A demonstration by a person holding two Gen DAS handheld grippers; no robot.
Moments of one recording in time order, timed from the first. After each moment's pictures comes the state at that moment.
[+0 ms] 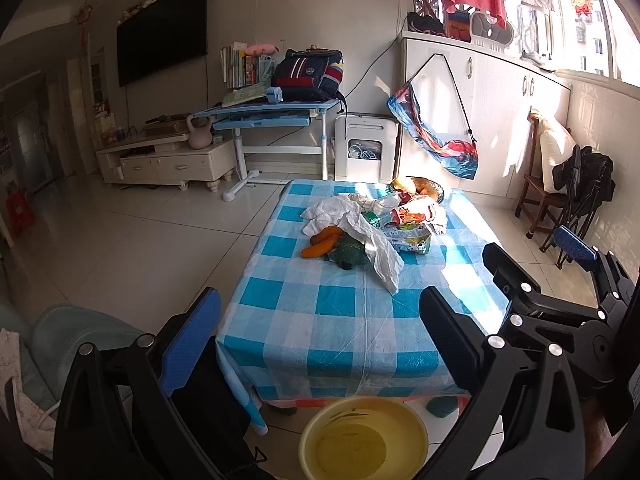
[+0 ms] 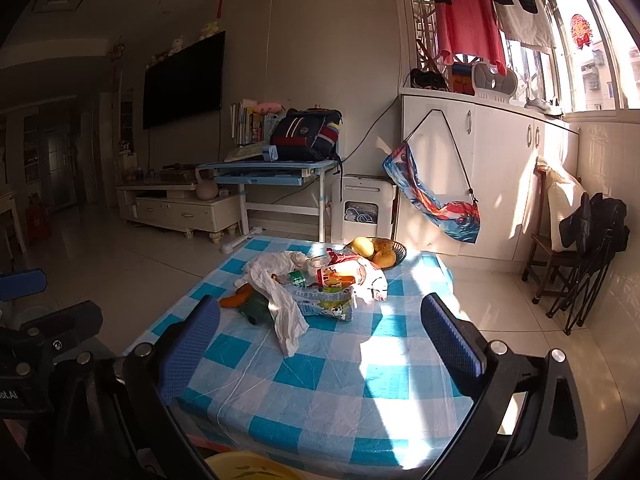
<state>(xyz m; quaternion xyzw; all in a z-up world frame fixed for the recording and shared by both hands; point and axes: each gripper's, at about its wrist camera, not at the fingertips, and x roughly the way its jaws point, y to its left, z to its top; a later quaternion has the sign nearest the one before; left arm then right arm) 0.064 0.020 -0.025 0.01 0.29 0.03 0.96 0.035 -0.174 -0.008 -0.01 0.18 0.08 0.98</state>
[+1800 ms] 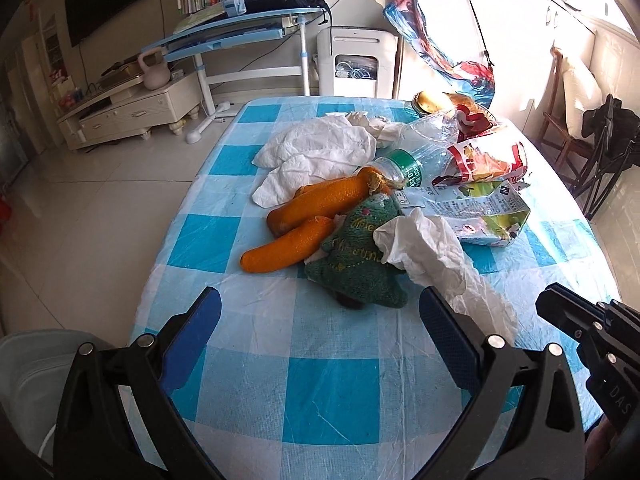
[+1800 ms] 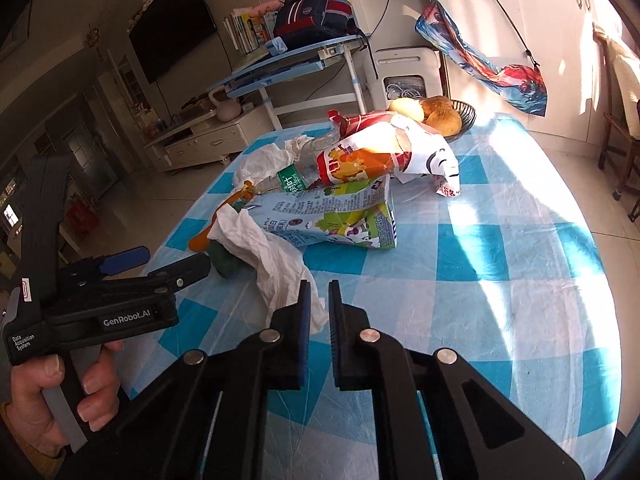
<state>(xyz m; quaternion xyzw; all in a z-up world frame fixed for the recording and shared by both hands) 0.301 0.001 -0.160 0.03 0.42 0.00 0.91 0.184 -0.196 -0.114 0.08 0.38 0.18 0.90</state>
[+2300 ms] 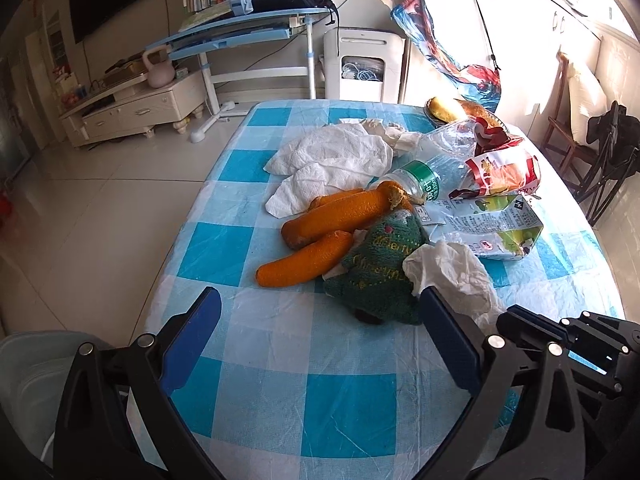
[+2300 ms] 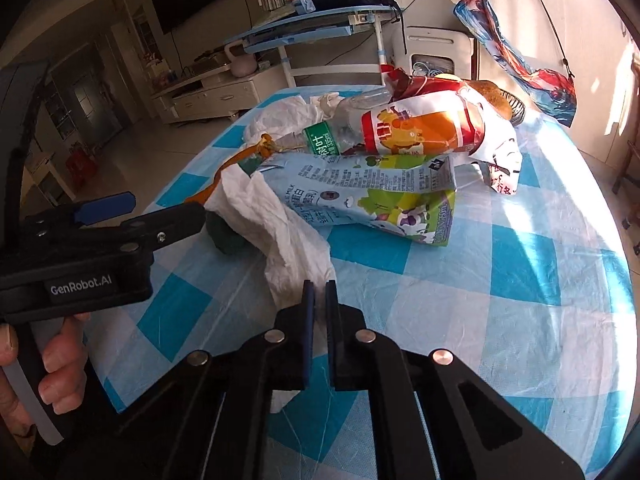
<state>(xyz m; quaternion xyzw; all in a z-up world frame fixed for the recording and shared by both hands) 0.309 0.022 -0.156 0.02 0.42 0.00 0.91 0.201 -0.182 -0.130 0.04 0.41 0.19 0.89</state>
